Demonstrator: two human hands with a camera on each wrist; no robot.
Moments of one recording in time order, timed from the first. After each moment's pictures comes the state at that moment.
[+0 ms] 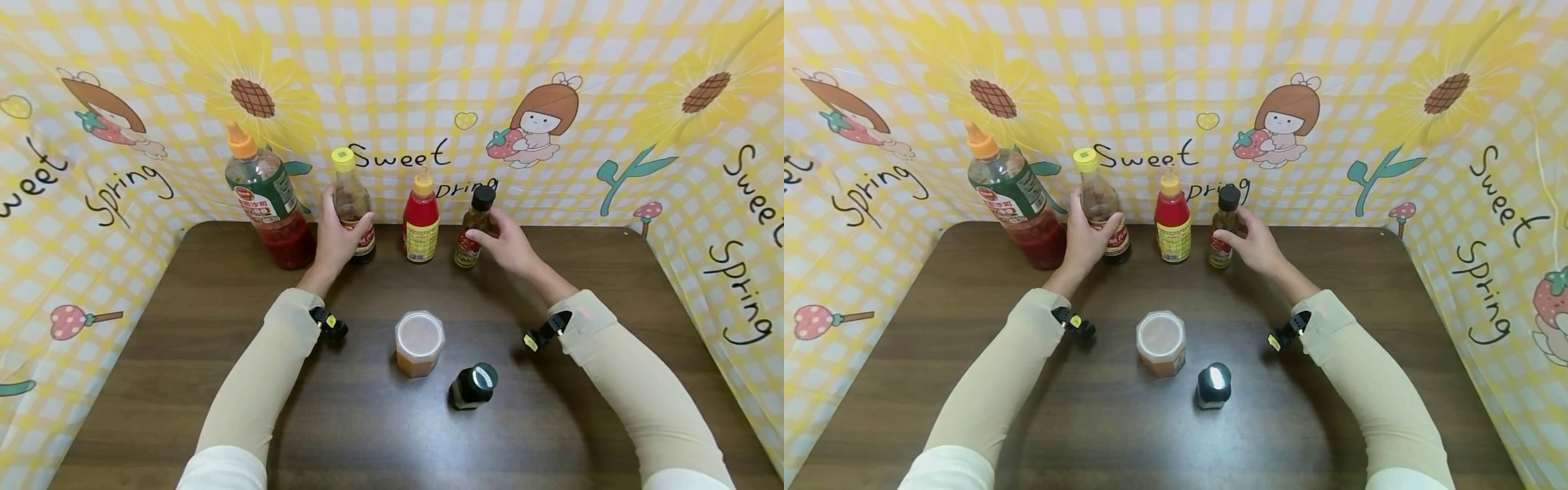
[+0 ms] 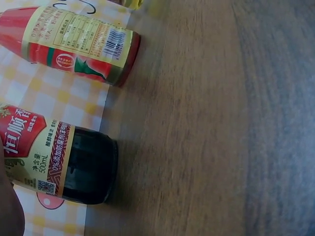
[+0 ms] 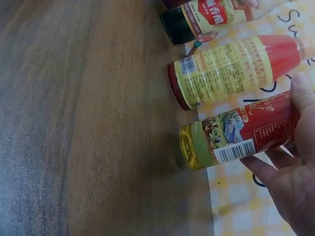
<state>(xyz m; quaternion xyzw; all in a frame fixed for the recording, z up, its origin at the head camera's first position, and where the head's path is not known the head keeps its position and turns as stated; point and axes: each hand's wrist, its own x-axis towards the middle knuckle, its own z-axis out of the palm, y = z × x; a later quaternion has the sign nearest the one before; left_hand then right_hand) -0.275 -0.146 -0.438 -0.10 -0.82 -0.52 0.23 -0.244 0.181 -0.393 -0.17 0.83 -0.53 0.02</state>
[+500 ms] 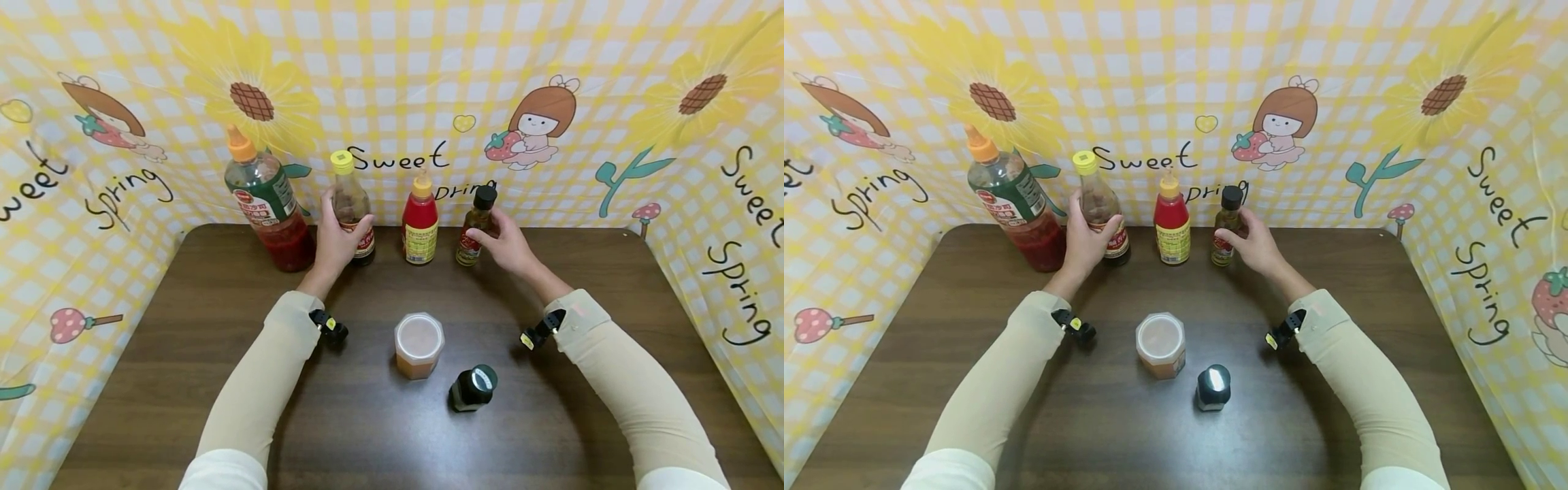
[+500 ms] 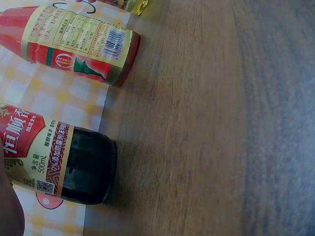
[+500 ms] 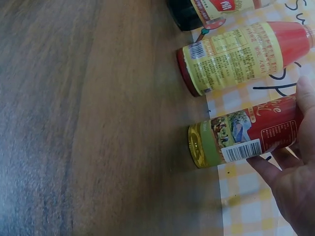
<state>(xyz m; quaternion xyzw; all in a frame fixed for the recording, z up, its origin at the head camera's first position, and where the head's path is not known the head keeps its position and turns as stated) -0.275 -0.145 -0.438 -0.09 -0.82 -0.51 0.23 -0.251 0.182 -0.399 -0.16 0.82 -0.55 0.00</state>
